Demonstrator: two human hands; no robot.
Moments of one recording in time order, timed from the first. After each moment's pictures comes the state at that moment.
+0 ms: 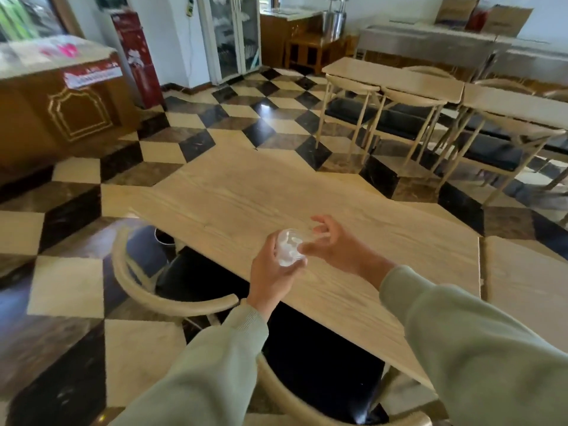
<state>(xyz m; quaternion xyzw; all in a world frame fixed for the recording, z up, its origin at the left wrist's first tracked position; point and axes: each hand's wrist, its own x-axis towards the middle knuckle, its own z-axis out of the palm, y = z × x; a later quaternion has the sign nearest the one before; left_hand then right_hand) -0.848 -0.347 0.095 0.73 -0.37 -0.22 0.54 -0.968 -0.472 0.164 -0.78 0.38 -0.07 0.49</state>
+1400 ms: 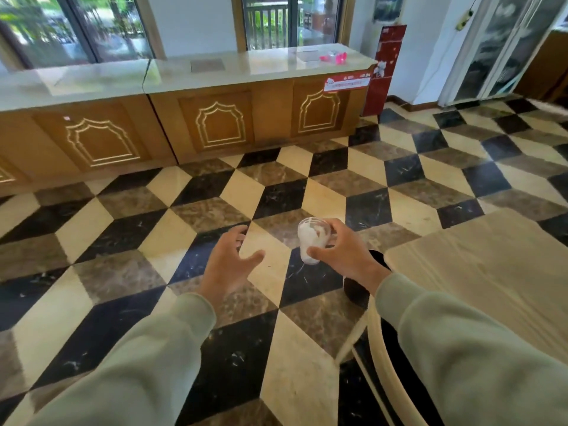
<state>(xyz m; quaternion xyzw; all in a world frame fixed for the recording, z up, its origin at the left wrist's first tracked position) -0.287 0.077 0.145 0.90 -0.07 -0.06 0.43 -0.317 -0.177 0.128 -0.89 0.07 -0.03 0.45</state>
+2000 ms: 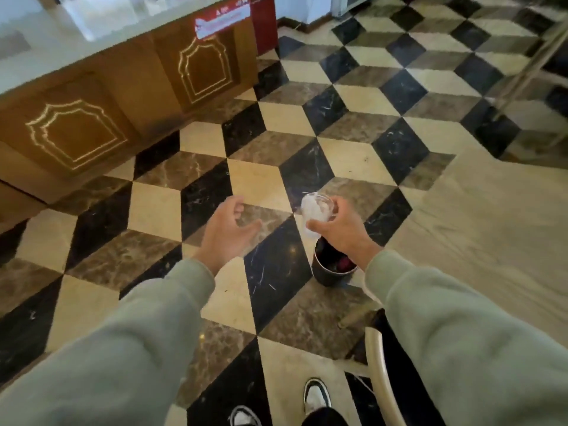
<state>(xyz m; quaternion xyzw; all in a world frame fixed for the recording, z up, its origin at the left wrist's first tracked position) 0.040 -0.201 0.072 0.89 -0.23 -0.18 0.36 -0.103 -0.402 0.031 -0.75 0.38 -0.10 0.54</state>
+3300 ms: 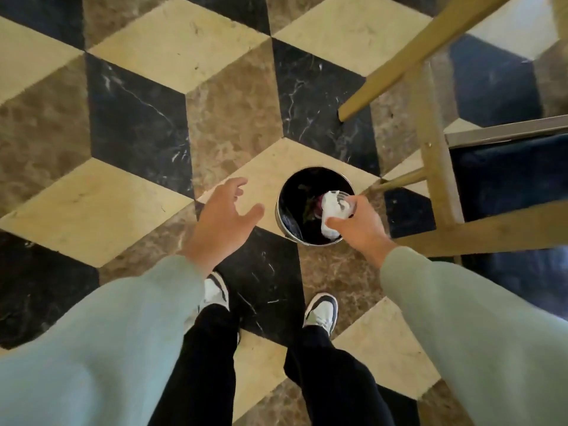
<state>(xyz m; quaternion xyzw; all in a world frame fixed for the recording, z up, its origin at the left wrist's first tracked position) 0.266 -0.543 -0.331 0.71 -0.55 -0.43 0.11 -0.001 -0.524 -0.360 -0.38 0.79 -0.08 0.47</state>
